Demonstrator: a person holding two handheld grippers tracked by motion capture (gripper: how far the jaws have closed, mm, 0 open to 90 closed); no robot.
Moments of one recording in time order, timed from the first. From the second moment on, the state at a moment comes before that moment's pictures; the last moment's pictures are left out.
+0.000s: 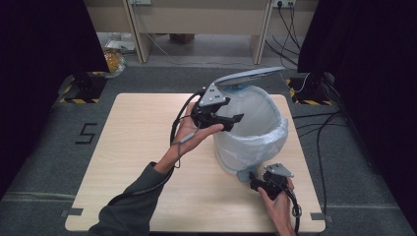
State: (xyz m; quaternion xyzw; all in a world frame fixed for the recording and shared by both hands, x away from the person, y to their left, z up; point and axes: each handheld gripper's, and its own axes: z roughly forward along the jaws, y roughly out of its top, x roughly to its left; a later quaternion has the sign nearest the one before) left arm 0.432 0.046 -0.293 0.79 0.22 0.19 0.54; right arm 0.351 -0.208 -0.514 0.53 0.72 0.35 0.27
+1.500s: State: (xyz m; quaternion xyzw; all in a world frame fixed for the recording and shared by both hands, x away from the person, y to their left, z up) left arm 0.385 0.189 -0.370 0.75 0.31 0.21 0.55; right arm 0.351 -0.209 -0.514 0.53 0.72 0.35 0.27
